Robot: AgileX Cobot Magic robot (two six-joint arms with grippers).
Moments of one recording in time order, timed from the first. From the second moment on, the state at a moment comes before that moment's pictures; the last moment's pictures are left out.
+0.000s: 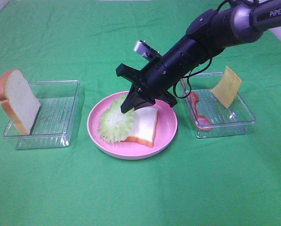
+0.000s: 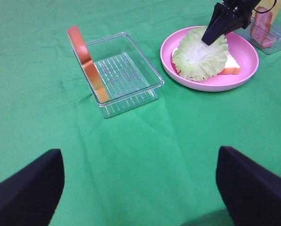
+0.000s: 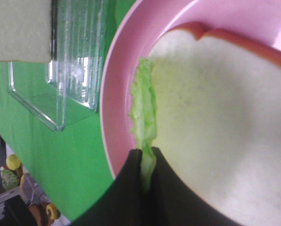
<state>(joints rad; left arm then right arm) -0.39 -0.01 -0.50 0.01 1.06 -0.02 0.41 2.22 -1.52 0.92 0.86 -0.34</state>
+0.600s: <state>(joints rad) -0.39 -0.01 -0.50 0.01 1.06 -0.02 0.41 2.22 -1.52 0.70 0.80 -0.21</state>
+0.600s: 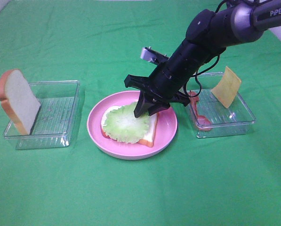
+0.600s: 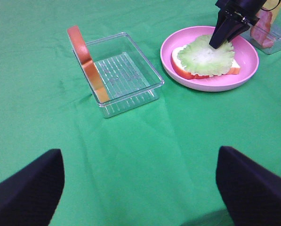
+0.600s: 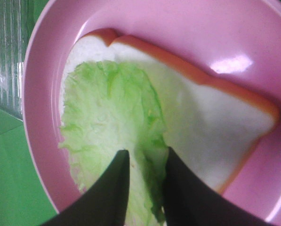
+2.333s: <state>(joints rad) -0.39 -0.01 -0.50 0.01 1.06 -0.02 0.41 2.00 -1.52 0.03 0.99 0.22</state>
